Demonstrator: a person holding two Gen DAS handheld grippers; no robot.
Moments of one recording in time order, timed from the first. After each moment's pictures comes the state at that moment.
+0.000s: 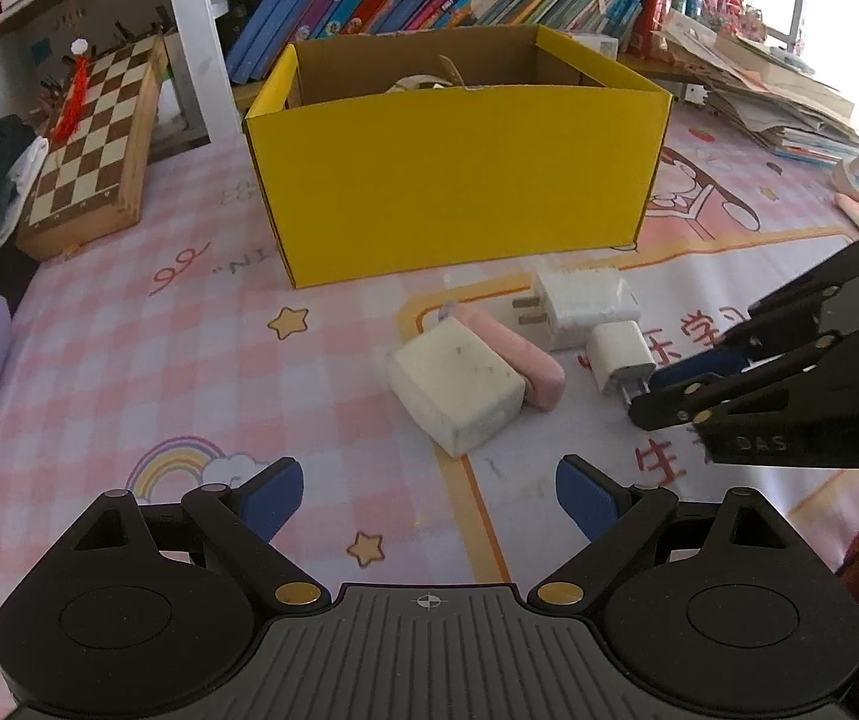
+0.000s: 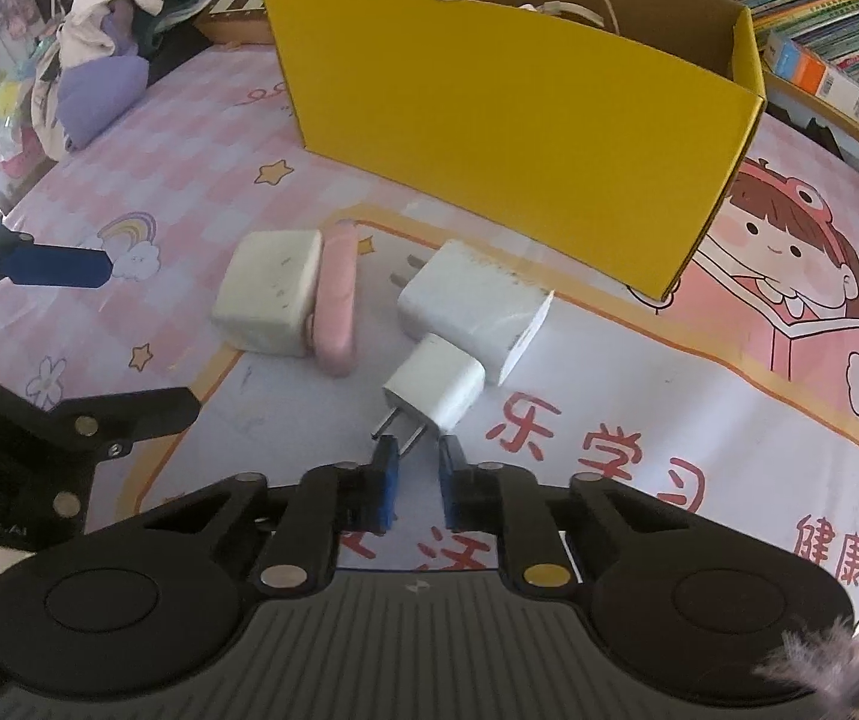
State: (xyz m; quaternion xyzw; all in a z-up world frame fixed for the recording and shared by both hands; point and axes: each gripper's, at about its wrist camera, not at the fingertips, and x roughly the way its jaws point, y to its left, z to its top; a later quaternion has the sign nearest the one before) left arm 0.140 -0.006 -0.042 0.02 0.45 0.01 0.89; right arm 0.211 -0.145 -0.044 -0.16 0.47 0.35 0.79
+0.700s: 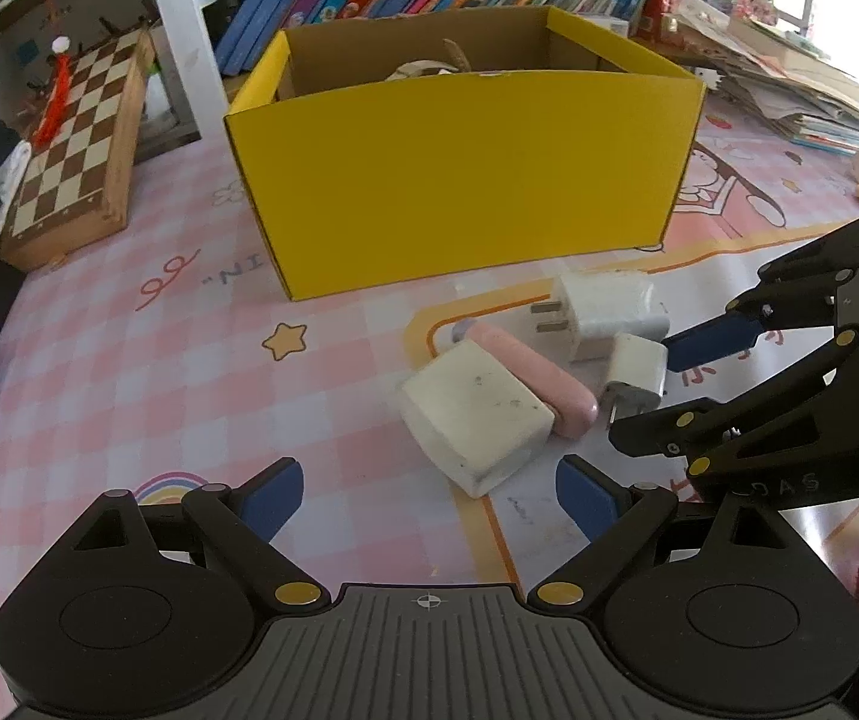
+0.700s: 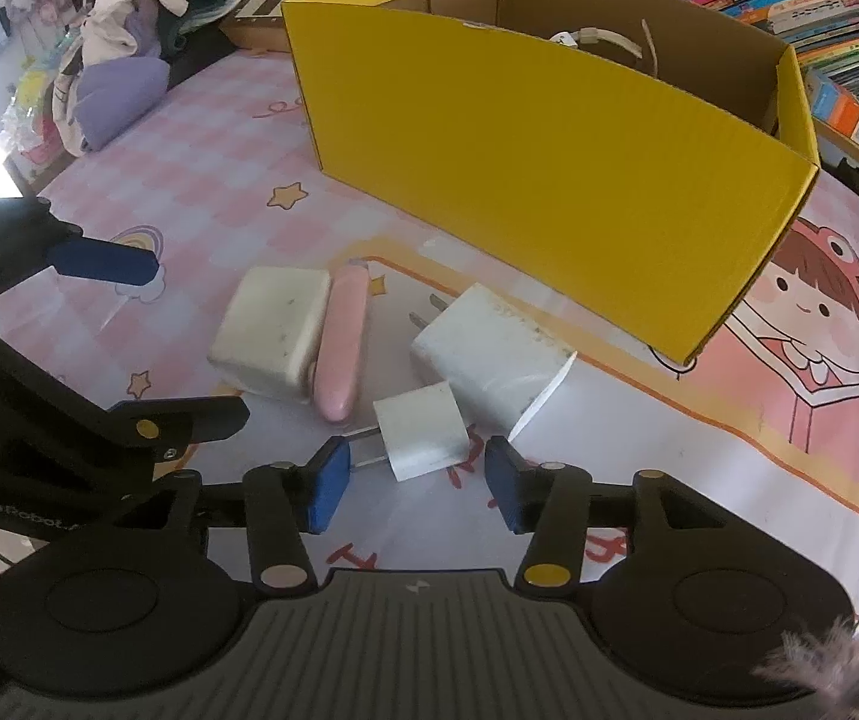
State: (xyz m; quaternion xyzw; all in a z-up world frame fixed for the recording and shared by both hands) left arm 0.166 -0.002 -0.052 0.03 0.46 0.01 0.89; right arm 0.228 -0.130 -0.044 -0.17 0.46 0.38 0.79
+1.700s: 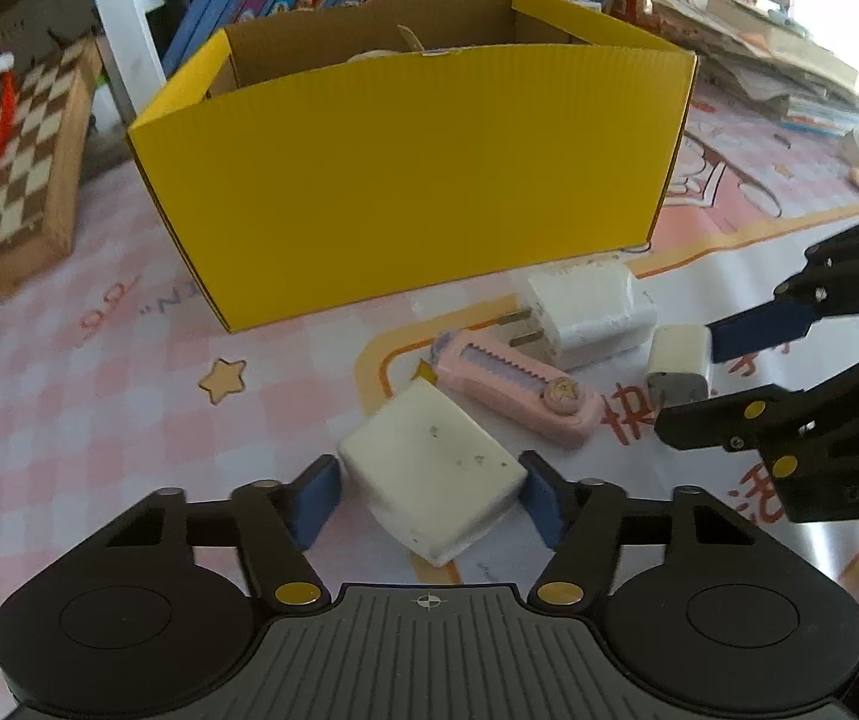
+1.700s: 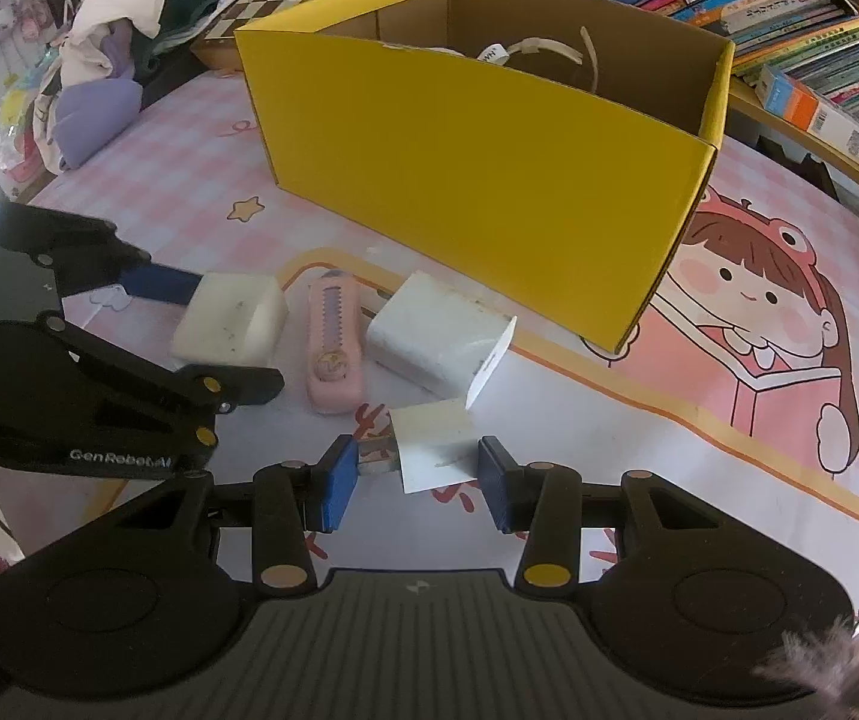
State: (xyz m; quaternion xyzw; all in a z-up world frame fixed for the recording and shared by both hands) left arm 0.197 -0.014 -0.069 0.04 0.47 -0.02 0.88; right arm 0.232 -0.156 -0.035 -0.16 0.45 0.36 0.80
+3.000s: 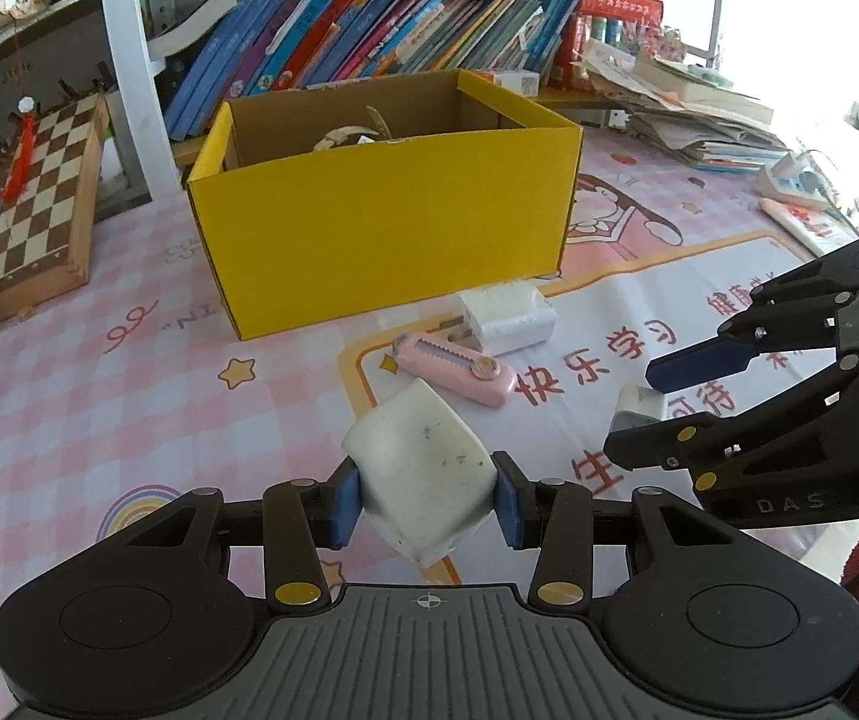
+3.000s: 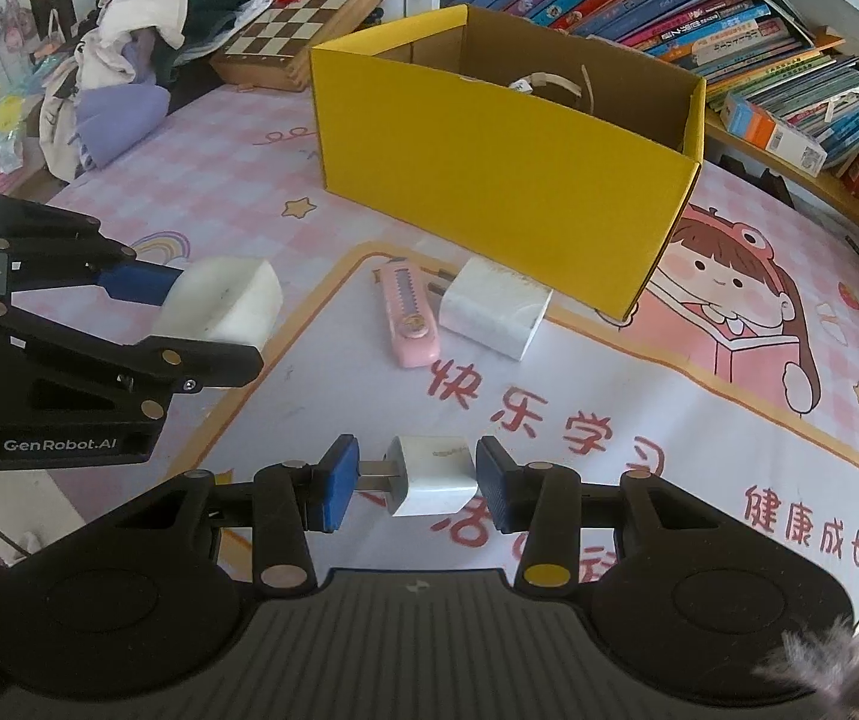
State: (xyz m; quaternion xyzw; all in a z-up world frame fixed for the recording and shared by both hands) left arm 0.122 -0.011 -0.030 0.03 0.41 -0.07 0.91; right arm 0.157 -0.154 -0.014 -0.17 0.42 0.33 0.83
